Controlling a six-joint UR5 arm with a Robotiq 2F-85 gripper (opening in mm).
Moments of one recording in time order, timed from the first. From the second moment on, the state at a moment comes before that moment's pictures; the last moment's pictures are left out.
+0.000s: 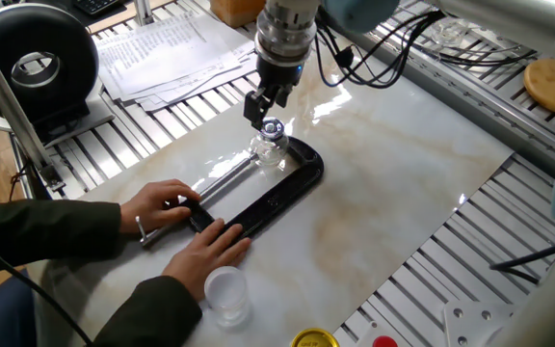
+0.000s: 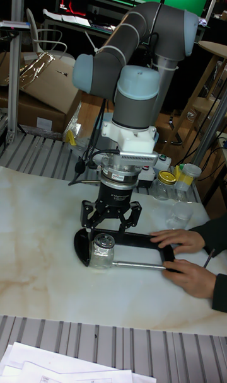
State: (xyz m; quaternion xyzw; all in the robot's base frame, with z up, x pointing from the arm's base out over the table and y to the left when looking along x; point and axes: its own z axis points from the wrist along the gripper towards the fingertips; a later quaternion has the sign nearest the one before) arm 0.586 0.016 0.093 -0.11 0.99 0.02 0.08
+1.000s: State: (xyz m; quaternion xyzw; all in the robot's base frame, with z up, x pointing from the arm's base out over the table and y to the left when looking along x) arm 0.579 0.021 0.074 -0.11 0.99 0.02 0.09
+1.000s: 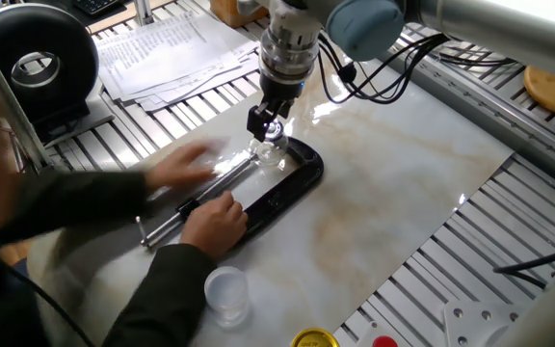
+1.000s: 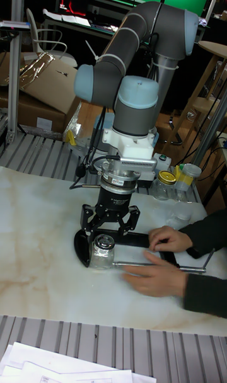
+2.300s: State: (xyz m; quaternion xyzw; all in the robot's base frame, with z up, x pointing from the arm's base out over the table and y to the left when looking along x) arm 0.574 0.021 0.071 -0.12 0.99 0.01 0.08
